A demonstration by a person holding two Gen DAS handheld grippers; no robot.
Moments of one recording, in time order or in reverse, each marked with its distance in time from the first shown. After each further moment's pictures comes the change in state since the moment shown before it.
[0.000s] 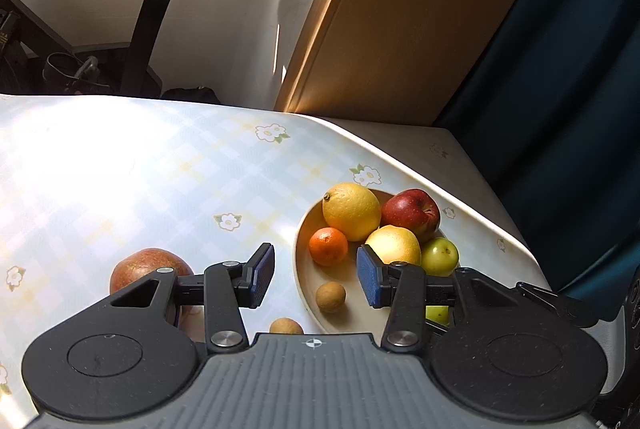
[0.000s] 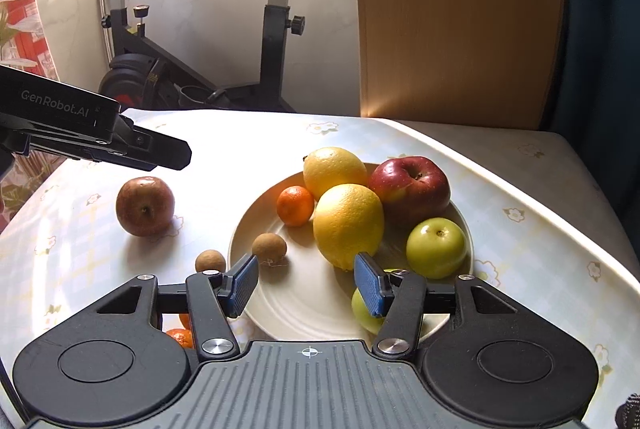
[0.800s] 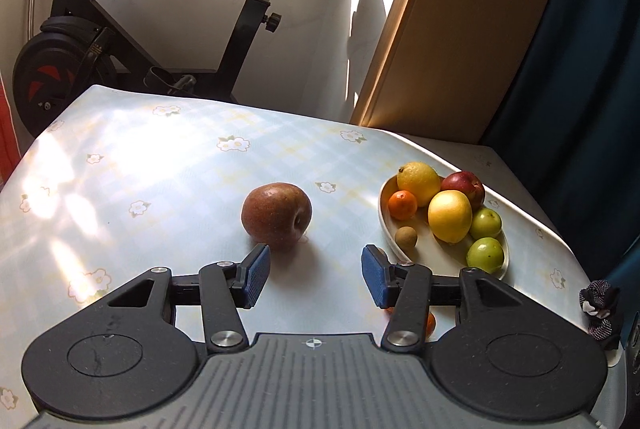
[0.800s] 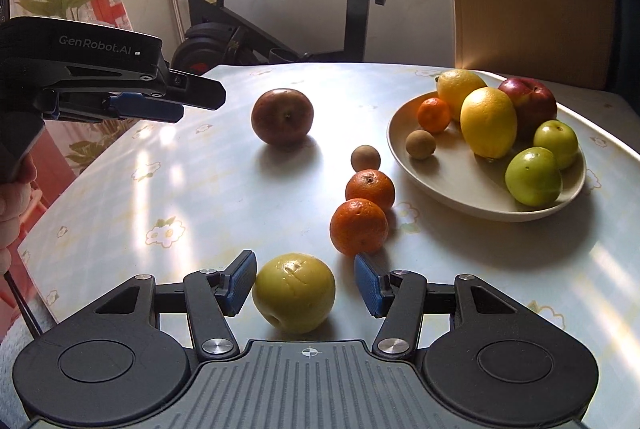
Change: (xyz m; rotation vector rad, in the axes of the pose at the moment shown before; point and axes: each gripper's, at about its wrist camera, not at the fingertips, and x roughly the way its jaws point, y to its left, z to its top) left arm -0.079 0.025 -0.083 -0.045 -0.148 0.171; right arm -0.028 0.086 -0.080 -0.042 0.041 0.168
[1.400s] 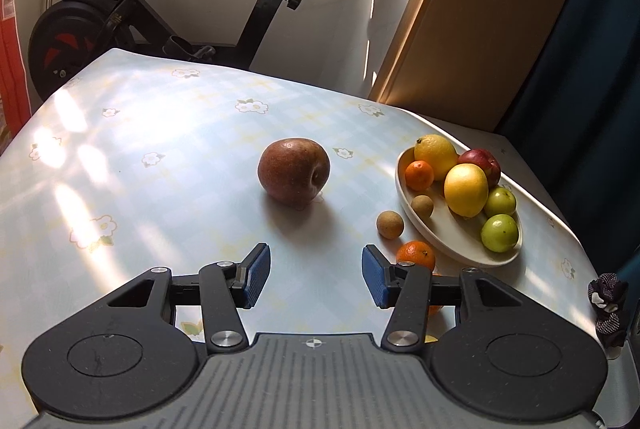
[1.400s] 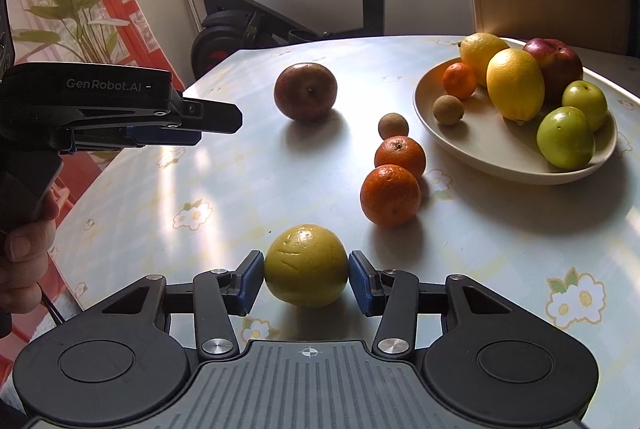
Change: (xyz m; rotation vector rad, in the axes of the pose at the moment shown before) left arm 0.003 0.006 -0.026 -0.048 0.035 0.025; right arm 0.006 0.000 -0.009 0.057 0.054 0.100
